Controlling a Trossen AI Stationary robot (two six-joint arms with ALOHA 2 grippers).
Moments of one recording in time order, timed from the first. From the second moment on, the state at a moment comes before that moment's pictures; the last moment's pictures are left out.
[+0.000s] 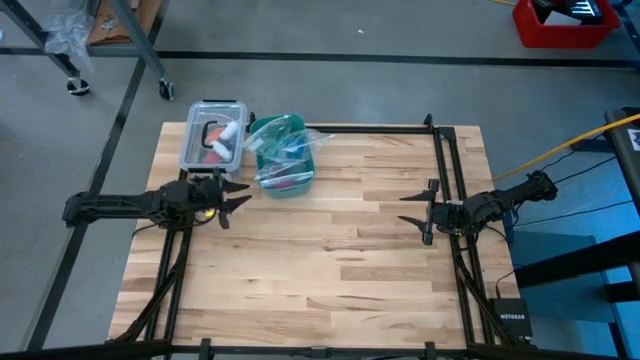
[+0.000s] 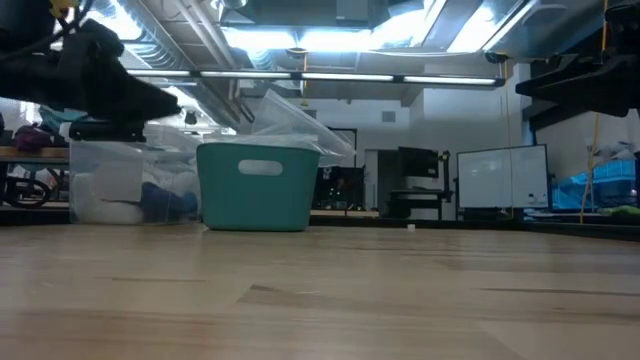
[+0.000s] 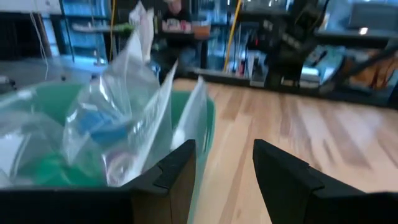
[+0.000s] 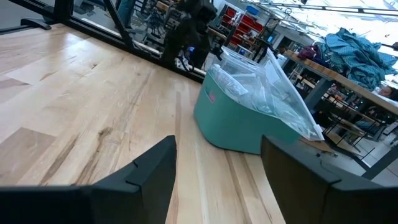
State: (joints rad) left arm 0.05 0.14 0.01 0.05 -0.27 -0.07; right arm 0.42 0.02 0.08 -0.16 0.53 -0.41
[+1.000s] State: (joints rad) left arm 0.05 0.02 0.01 0.05 -0.27 -0.07; right arm 0.42 0.02 0.08 -0.16 0.53 -0.41
